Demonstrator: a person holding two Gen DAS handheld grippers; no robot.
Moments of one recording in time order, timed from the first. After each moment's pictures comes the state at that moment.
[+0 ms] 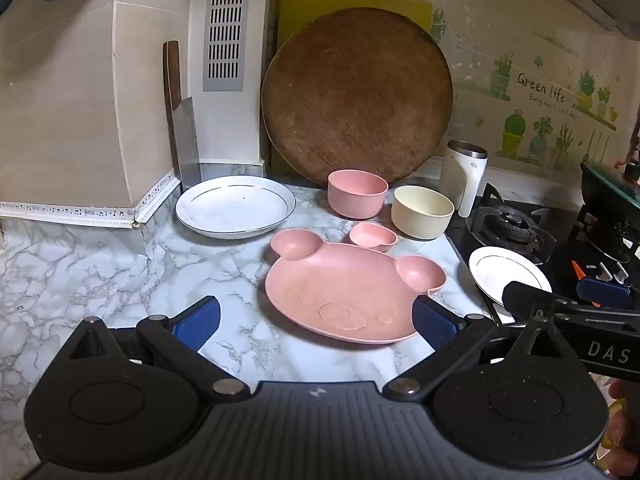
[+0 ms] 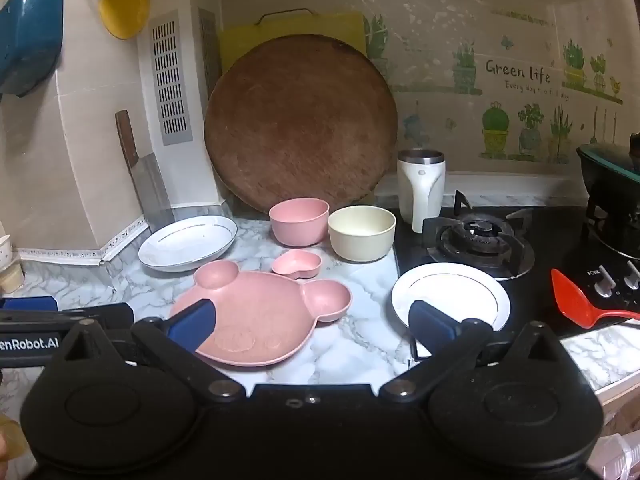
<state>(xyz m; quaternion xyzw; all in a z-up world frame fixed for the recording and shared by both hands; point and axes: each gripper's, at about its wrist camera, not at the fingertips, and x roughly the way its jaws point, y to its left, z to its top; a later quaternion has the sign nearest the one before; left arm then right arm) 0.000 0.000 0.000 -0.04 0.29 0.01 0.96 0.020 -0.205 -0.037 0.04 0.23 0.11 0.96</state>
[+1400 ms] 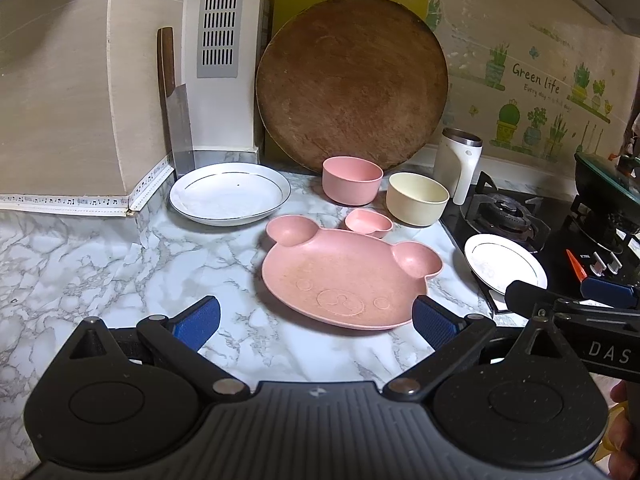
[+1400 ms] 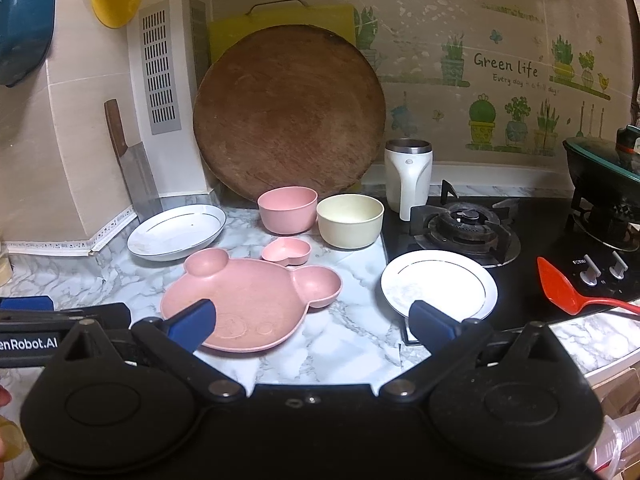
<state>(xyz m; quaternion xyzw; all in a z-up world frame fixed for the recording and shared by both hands) -0.003 0.003 -0.004 -0.04 0.30 0.00 0.95 0.013 -0.199 -0.036 0.04 0.25 0.08 0.97</state>
